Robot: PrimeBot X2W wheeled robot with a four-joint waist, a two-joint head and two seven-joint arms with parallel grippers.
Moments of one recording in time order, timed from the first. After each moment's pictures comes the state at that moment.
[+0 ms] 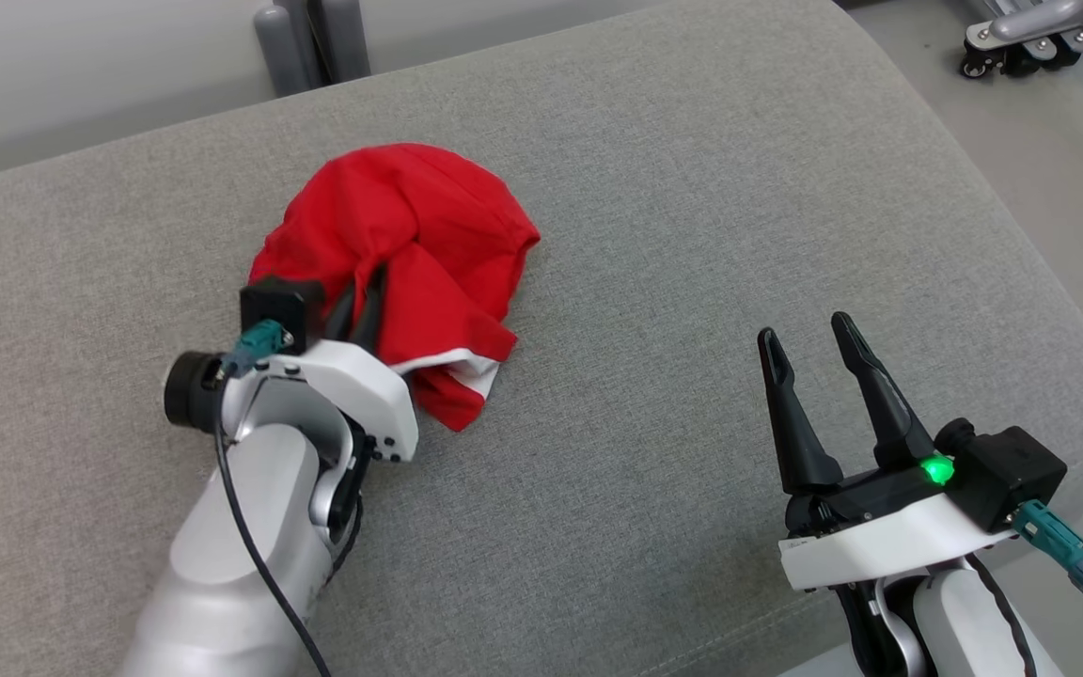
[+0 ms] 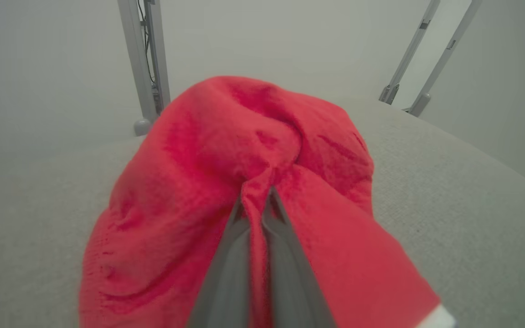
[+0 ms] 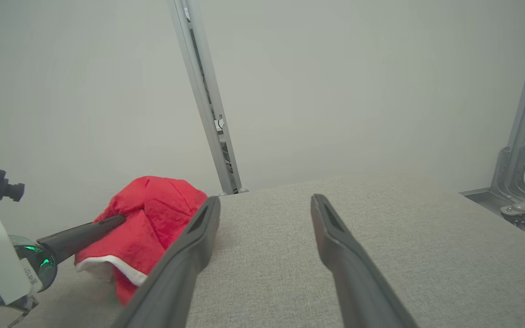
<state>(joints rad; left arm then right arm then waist) -0.63 0.05 -0.32 0.72 -0.34 -0.02 -0.15 -0.21 -0.05 0.27 0.09 0.34 0.13 -0.26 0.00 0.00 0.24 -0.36</state>
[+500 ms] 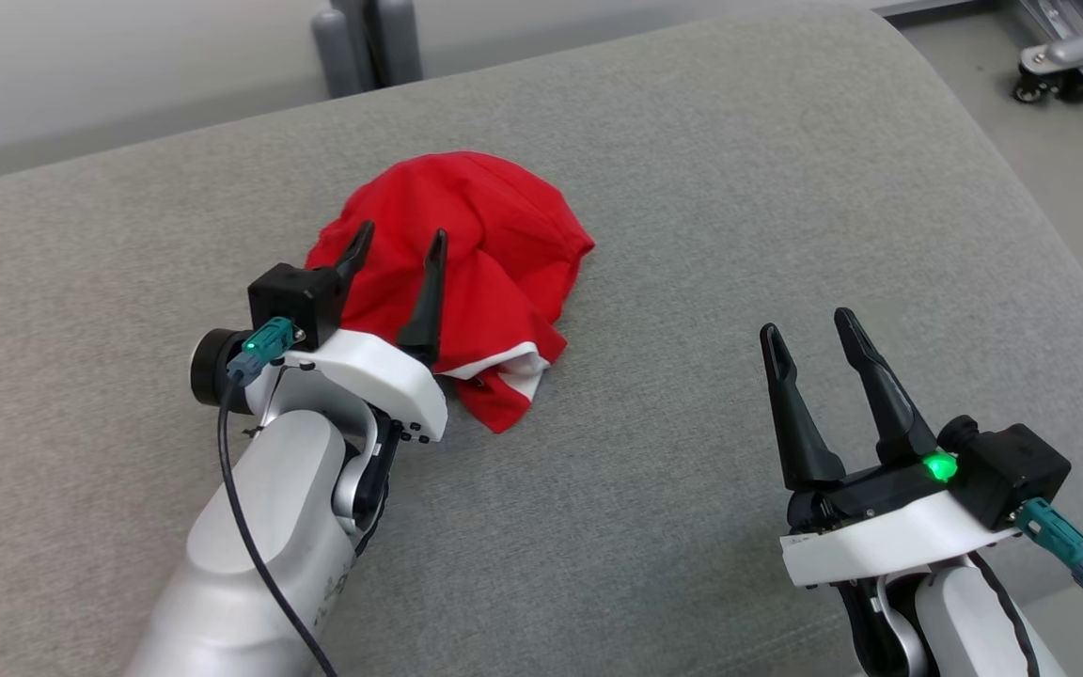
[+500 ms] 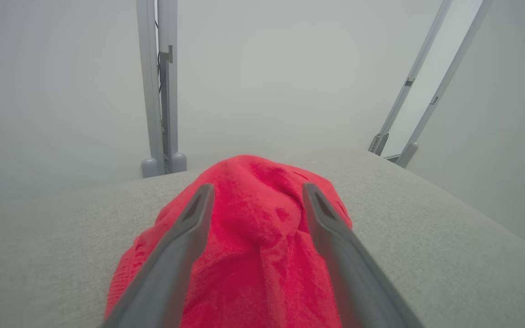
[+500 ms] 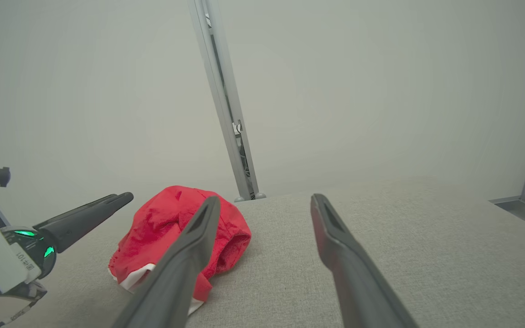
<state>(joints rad) -0.66 0.05 -0.44 0.70 -0.47 0.01 -0.26 -0.22 -0.05 0.26 0.09 0.34 0.13 -0.26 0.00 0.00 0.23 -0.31</state>
